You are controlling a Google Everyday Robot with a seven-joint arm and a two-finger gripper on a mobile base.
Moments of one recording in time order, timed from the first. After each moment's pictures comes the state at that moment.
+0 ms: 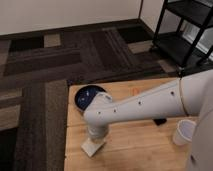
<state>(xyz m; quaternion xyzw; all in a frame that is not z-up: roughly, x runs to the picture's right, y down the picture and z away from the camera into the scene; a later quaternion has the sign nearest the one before) -0.053 0.243 0.699 -0.31 0.18 0.57 0.74</state>
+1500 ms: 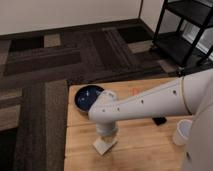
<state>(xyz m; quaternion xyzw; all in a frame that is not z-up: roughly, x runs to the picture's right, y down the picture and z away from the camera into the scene) -0.019 0.249 0.692 -0.28 0.24 0.57 0.73</state>
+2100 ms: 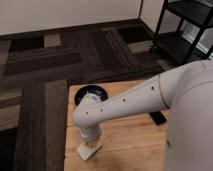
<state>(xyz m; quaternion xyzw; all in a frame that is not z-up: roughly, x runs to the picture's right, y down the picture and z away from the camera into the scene) -0.070 0.238 0.711 -0.31 0.20 0.53 0.77</state>
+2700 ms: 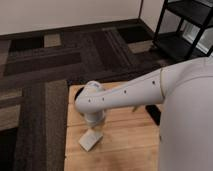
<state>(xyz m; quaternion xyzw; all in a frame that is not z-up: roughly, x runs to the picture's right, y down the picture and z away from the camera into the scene) -0.017 0.195 0.733 -0.25 0.23 0.55 0.76</state>
